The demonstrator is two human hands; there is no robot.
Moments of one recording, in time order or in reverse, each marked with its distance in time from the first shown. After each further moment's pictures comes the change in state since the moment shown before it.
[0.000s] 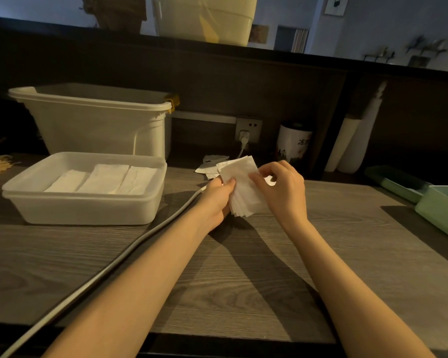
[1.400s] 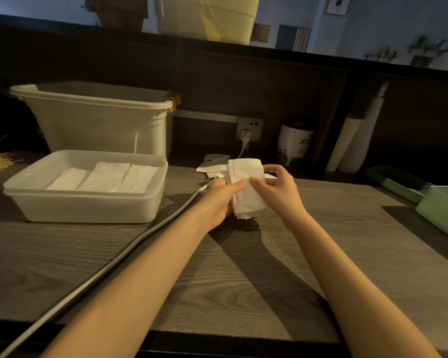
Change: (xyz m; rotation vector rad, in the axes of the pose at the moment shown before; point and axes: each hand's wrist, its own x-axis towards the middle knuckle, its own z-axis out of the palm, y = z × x) left_hand -0.006 0.002 -0.003 0.052 -0.110 -0.014; right_hand 0.002 -0.007 0.001 0.364 -0.256 0.443
